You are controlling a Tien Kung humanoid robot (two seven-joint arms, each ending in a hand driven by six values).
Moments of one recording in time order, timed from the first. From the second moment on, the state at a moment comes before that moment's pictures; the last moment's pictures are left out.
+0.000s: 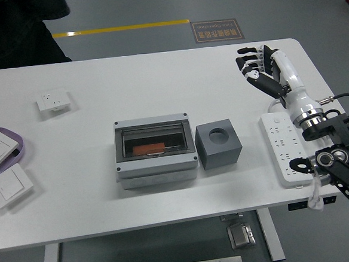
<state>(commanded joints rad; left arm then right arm) 0.01 0.23 -0.05 -0.26 0.76 0.00 0.31 0.26 -0.47 1.05 1.58 -1.10 -0.47 0.09</state>
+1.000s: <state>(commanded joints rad) 0.01 0.24 -0.02 -0.26 0.73 0.00 0.30 0.17 -0.43 1.36 1.47 -0.78 -0.43 0.28</state>
